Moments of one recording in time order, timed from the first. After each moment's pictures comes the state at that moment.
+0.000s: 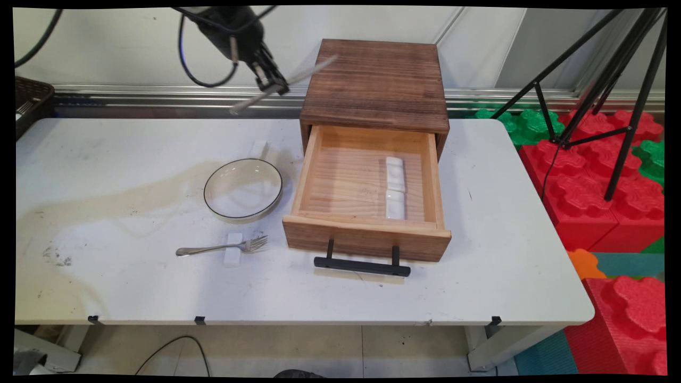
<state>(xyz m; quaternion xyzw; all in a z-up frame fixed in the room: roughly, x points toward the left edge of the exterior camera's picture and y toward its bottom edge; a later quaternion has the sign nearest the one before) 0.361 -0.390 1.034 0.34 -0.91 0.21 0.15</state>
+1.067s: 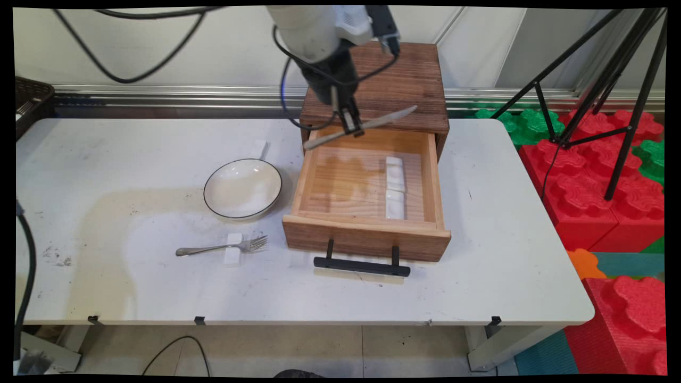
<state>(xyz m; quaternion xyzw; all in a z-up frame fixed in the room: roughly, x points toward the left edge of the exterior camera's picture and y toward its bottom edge) 0.234 -0.439 0.981 0.29 -0.93 0.16 0.14</state>
